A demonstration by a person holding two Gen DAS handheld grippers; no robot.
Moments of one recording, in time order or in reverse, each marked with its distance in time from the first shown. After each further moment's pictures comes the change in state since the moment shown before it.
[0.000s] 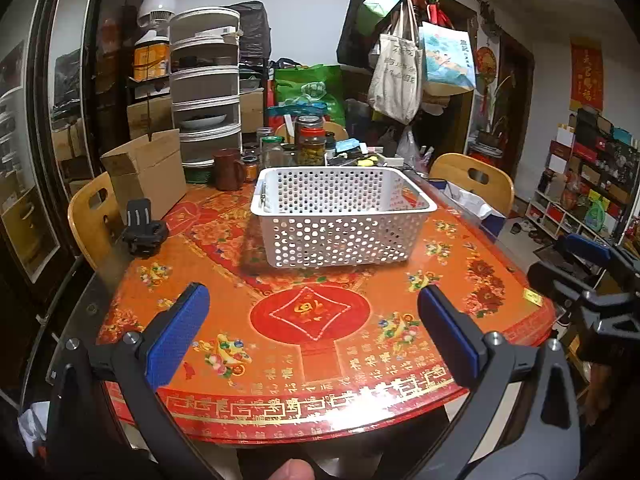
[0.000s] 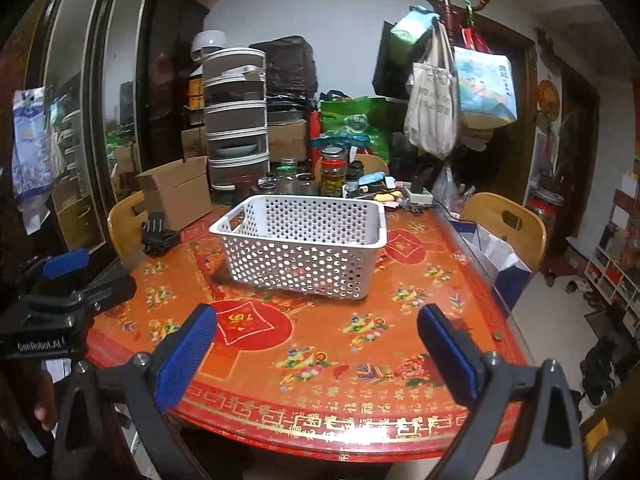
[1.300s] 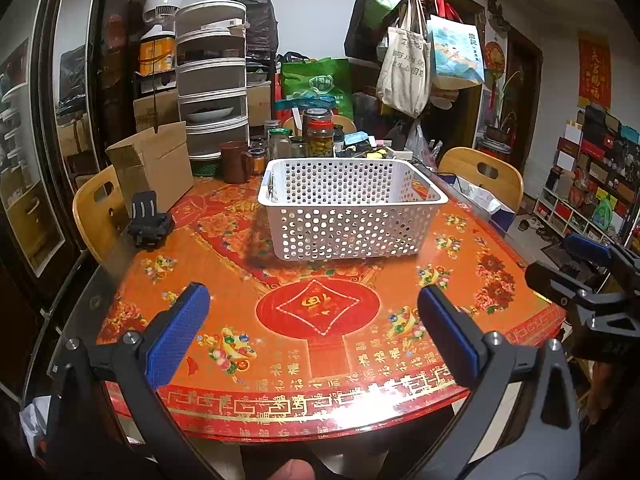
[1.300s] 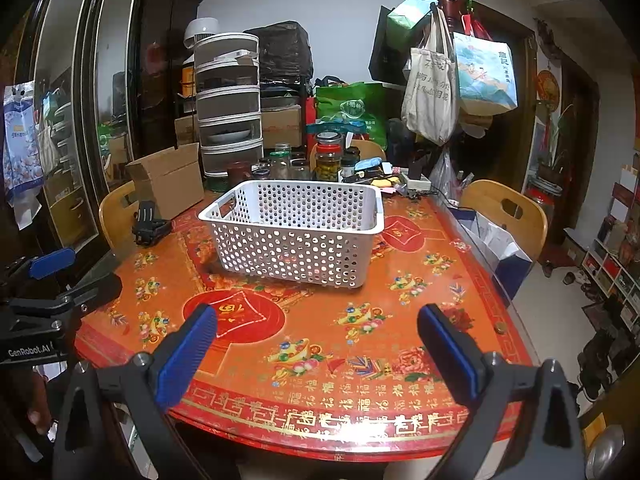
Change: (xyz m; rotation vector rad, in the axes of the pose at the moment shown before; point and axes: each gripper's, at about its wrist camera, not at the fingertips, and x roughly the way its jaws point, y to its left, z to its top) left arm 0.019 0.003 -0.004 -0.003 0.019 0.024; right arm 0.021 -0.002 -0.002 0.001 0.046 -0.011
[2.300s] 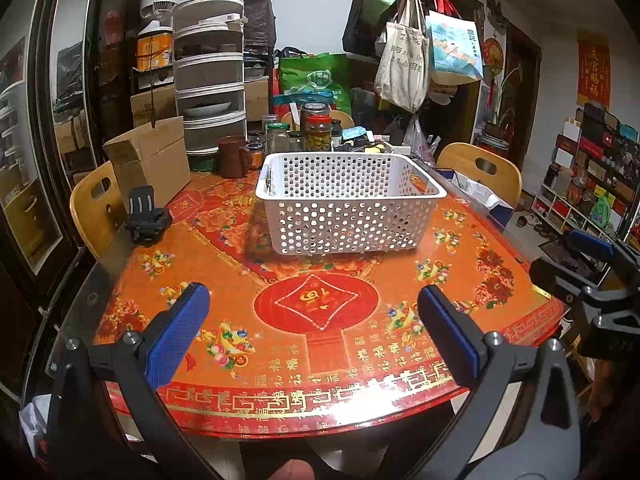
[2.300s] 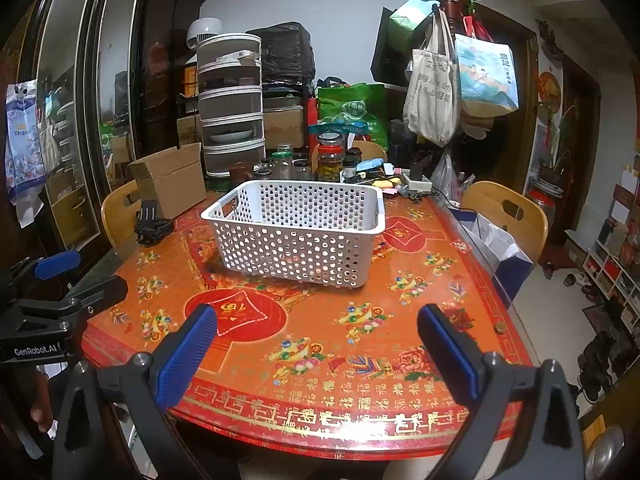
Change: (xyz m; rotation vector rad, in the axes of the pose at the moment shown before) left arm 0.003 0.000 -0.007 0.000 0.014 -0.007; right arm -0.002 0.002 0.001 -0.004 -0.001 0.002
